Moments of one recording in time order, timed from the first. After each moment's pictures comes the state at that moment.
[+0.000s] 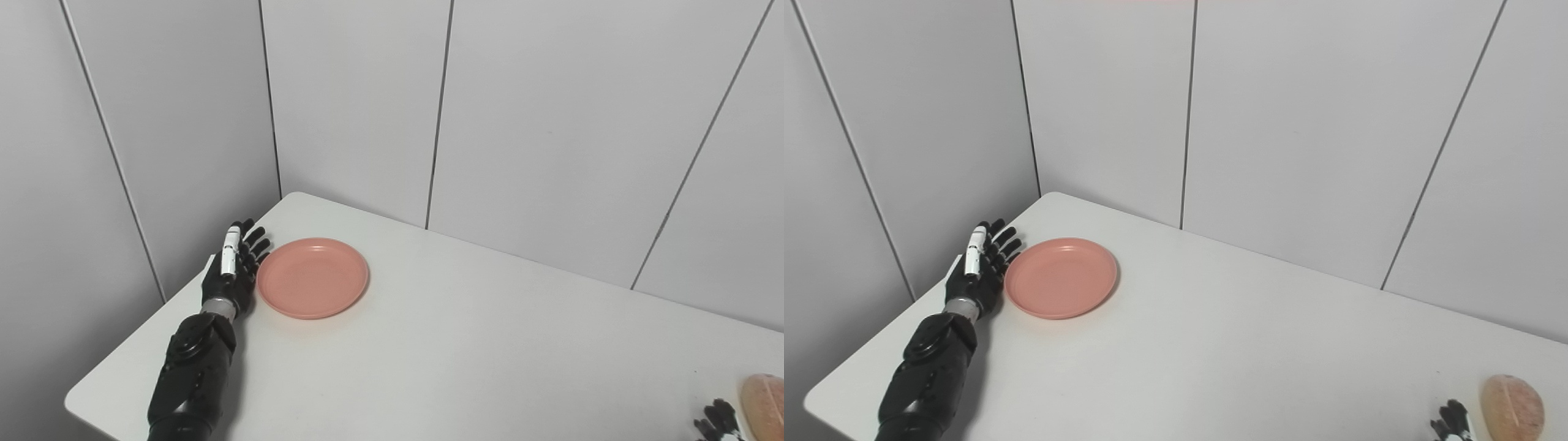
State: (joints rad) left arm -0.49 0.41 0.51 0.55 -0.46 0.06 -0.06; right arm -0.11 -0.09 -0.04 -0.02 0.10 -0.01 0.09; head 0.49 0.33
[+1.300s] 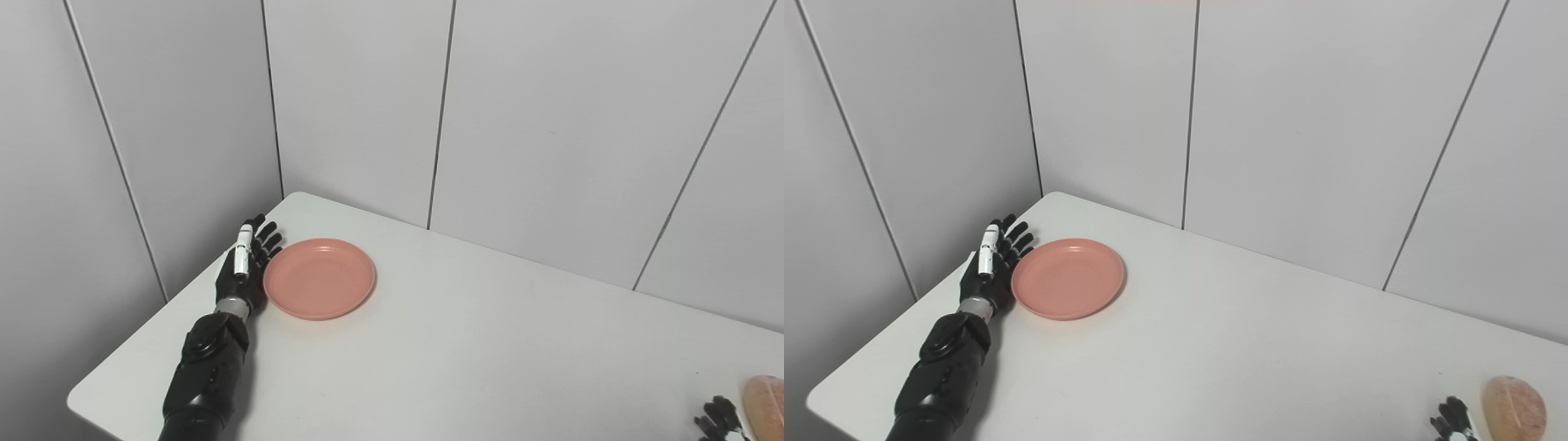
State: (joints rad) left arm -0.54 0.40 0.45 0.65 -0.46 -0.02 -0.10; right arm -0.11 -0.08 -0.04 -0.05 0.09 0.01 0.08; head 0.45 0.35
